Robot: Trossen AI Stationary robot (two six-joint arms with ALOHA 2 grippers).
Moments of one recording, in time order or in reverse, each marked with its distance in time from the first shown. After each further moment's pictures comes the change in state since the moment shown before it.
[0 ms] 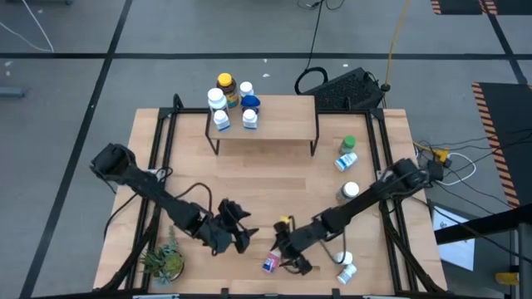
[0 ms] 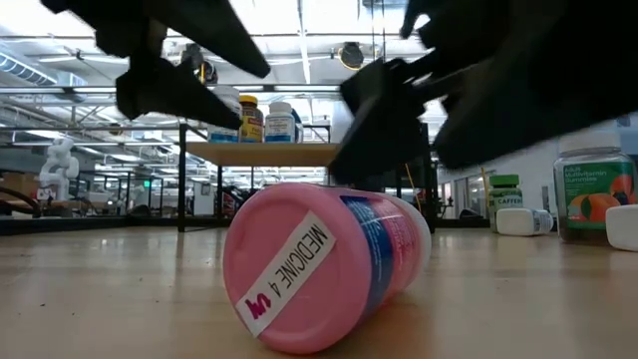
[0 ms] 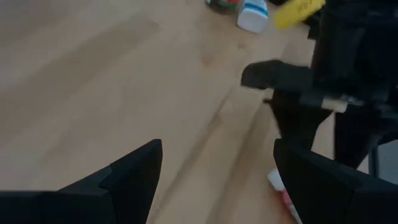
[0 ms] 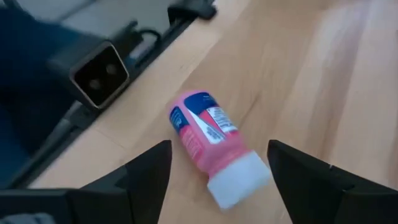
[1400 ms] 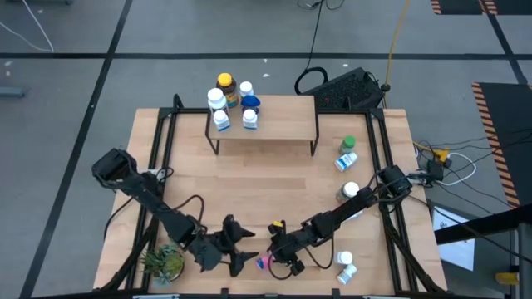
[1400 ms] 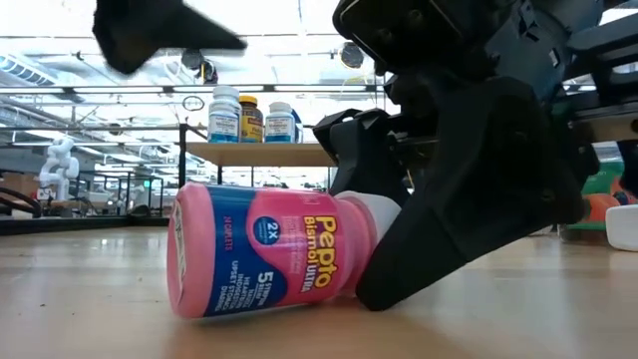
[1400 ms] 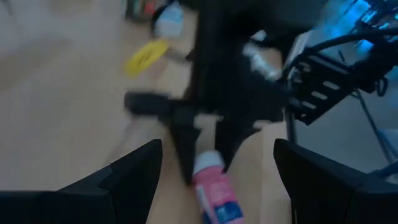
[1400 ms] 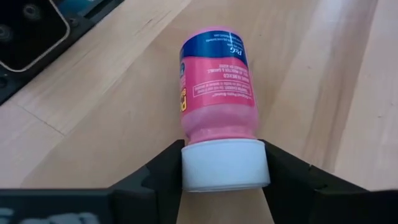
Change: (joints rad) left arm -0.115 0.051 0.039 0.220 -0.004 0.194; right arm -0.020 0.137 0.111 -0.145 0.112 -0.076
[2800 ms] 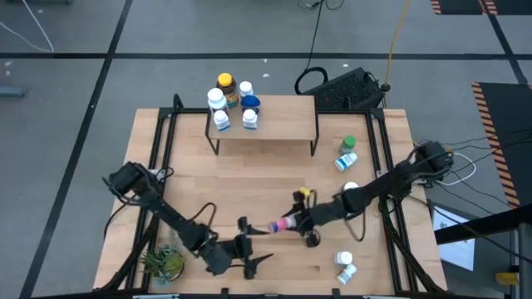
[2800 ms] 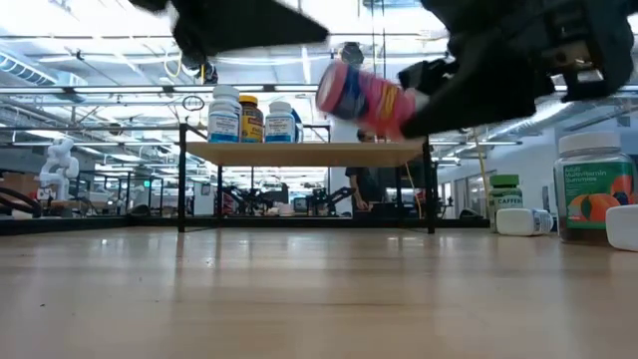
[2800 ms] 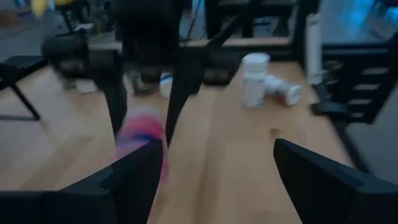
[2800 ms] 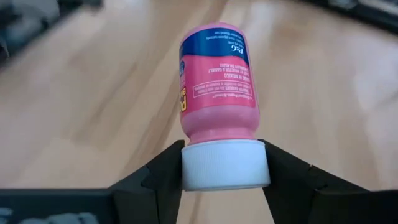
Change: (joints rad) left arm 0.020 0.206 0.054 0.351 -0.144 0.550; right arm -0.065 -0.459 -0.419 0.196 0.162 0.019
